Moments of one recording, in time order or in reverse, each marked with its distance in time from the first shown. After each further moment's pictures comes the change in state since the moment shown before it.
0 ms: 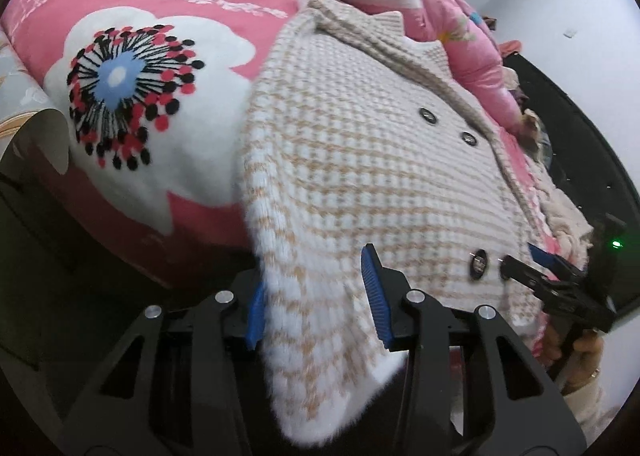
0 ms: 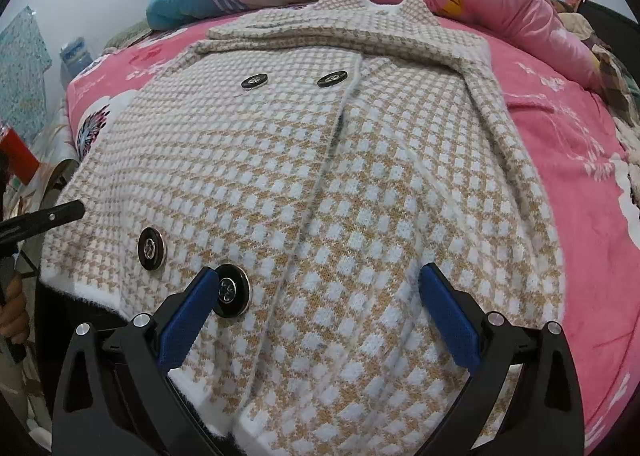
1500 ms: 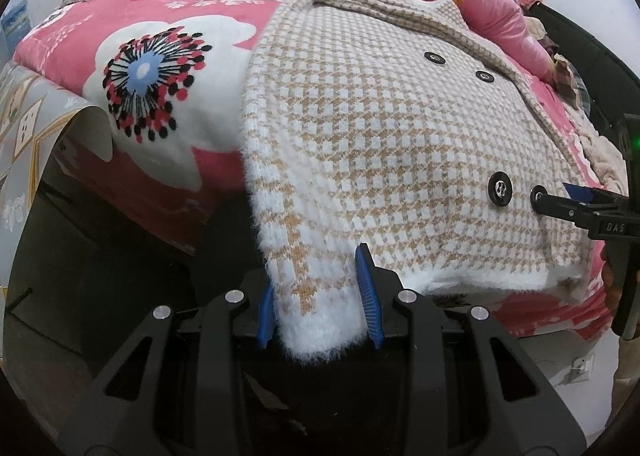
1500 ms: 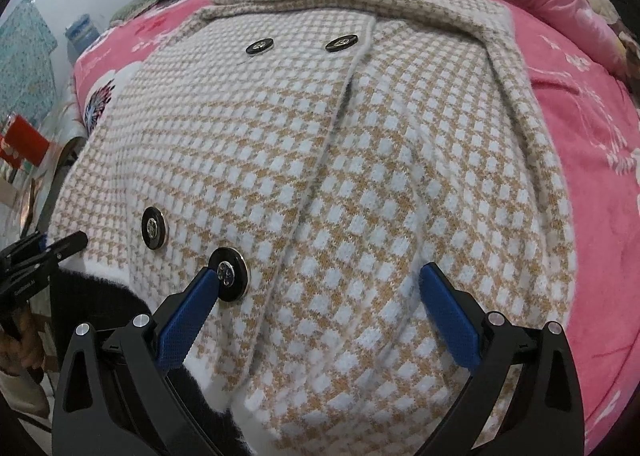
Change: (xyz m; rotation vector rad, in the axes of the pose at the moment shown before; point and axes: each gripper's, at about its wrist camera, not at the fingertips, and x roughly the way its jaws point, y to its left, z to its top) left arm -0.009 -0.029 -0.040 0.129 0.057 0.246; right arm 0.012 0.004 0.013 -0.022 0.164 0.065
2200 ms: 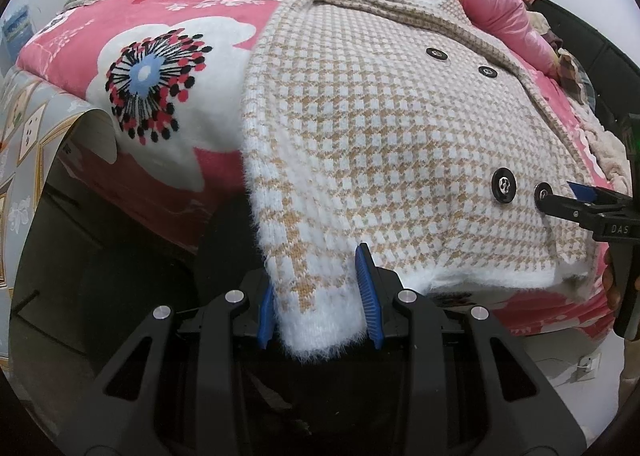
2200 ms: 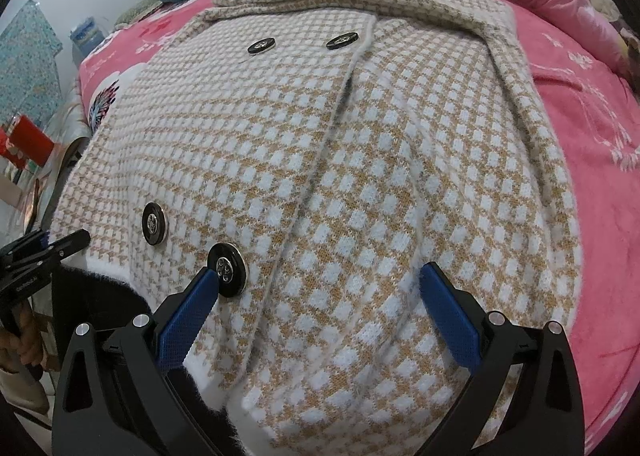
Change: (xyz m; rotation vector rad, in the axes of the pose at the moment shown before) left arm 0.001 -0.004 0.000 0.013 0.006 0.029; right arm 0.001 -0.005 -0.006 -0.001 -0.016 0.019
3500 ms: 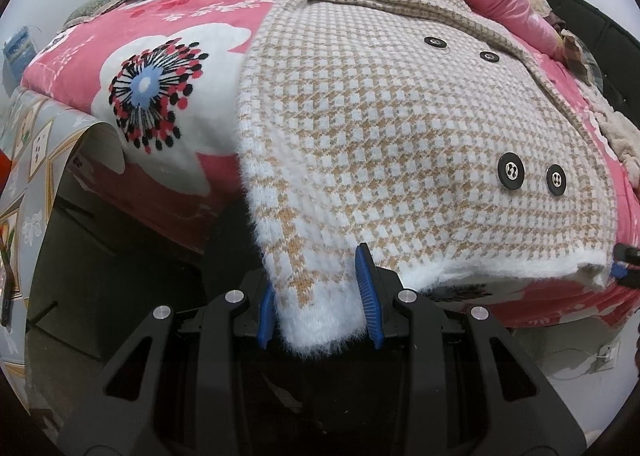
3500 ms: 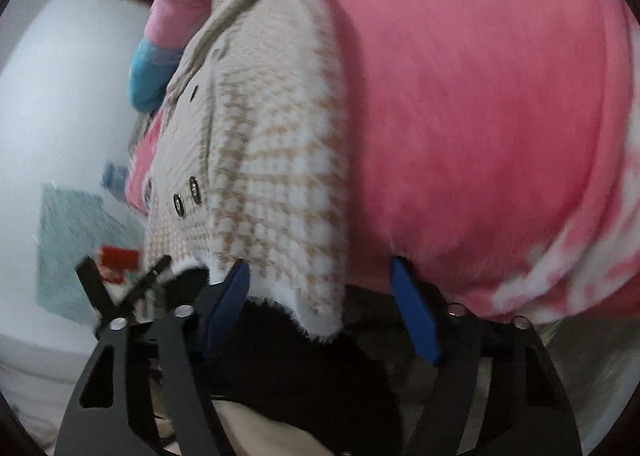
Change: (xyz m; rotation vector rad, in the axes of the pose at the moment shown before) left arm 0.001 -0.007 -0.002 0.057 0.006 0.061; right arm -0.026 -0.105 -0.130 0.644 0.006 0.425
